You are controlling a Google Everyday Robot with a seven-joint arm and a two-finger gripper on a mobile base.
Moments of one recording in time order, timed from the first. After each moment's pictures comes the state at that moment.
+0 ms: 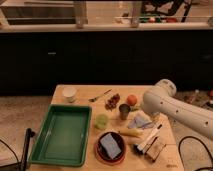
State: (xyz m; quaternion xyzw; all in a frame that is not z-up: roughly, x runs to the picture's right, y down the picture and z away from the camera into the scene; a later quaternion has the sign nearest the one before) arm 0.223 0.123 0.764 -0.21 -0.06 -0.39 0.89
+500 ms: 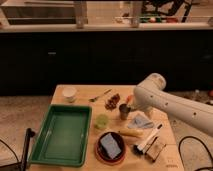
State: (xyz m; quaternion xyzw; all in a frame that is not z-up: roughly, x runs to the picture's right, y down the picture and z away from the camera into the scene) arm 0.187 0.107 0.766 -0.22 -0.09 -0.50 0.83
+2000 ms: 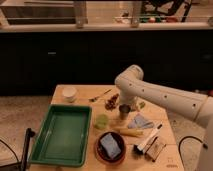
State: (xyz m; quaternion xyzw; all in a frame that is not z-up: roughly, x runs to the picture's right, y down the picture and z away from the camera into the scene) arm 0.128 0.097 0.804 -0.26 -0.14 -0.59 0.75
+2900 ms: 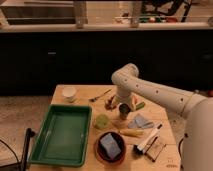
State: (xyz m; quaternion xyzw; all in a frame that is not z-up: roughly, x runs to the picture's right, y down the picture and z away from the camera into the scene) arm 0.114 0.099 0.833 -0.28 -0.20 -0.59 0.73
